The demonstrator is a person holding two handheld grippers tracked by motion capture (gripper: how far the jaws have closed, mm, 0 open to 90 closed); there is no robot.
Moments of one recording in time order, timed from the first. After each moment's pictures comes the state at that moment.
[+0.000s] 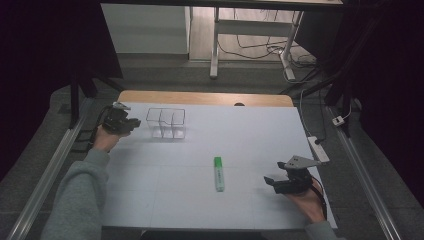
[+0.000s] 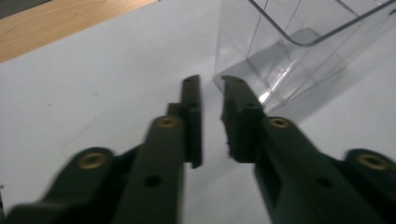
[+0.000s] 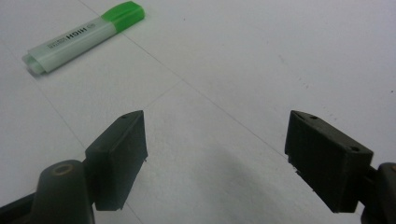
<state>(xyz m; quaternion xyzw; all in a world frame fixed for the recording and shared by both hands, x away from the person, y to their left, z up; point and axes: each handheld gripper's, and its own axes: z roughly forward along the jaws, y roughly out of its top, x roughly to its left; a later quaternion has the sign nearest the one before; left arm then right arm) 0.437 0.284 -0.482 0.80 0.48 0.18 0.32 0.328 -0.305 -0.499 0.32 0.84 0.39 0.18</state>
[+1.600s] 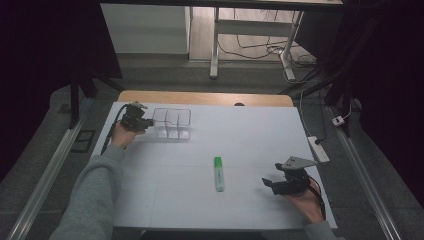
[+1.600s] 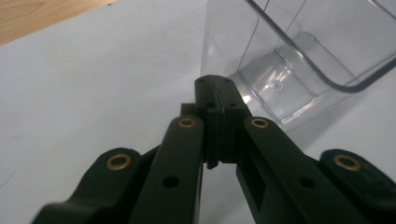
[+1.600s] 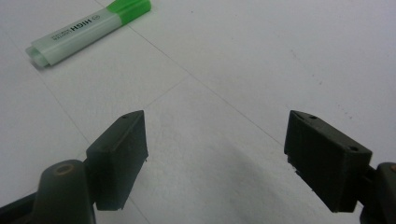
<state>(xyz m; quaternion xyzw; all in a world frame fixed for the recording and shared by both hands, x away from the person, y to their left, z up) 0.471 0.244 -0.501 0.81 0.46 0.14 0.33 0.329 -0.301 -0.503 0.31 0.85 0.38 0.17</state>
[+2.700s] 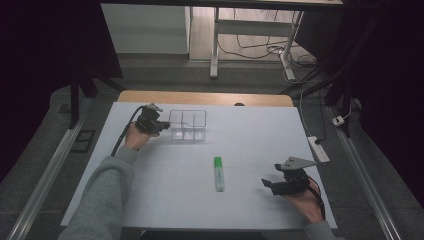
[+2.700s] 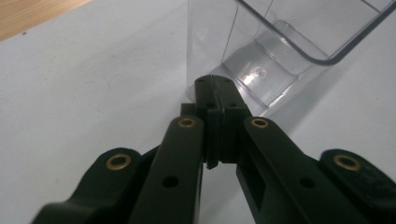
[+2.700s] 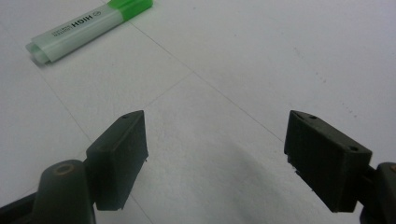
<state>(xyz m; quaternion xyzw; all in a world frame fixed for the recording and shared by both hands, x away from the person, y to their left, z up) 0.468 0.199 -0.498 0.83 0.42 0.12 0.34 0.328 -0.299 -0.504 0.31 0.86 0.37 0.17</state>
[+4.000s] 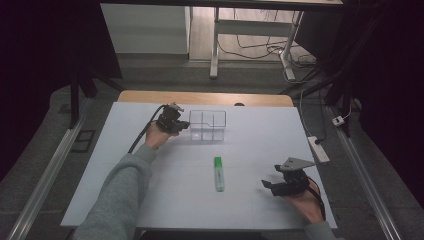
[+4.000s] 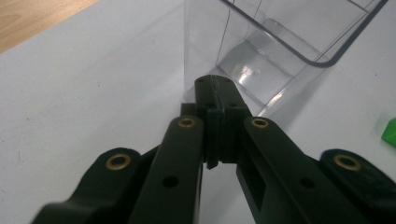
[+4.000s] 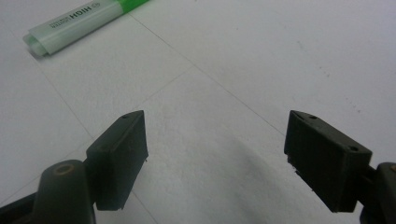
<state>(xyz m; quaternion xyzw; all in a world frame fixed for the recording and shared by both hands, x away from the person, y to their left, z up) 0.479 0.135 -0.492 0.85 0.39 0.11 0.35 0.327 -0.299 -0.506 0.31 0.86 0.36 0.17</state>
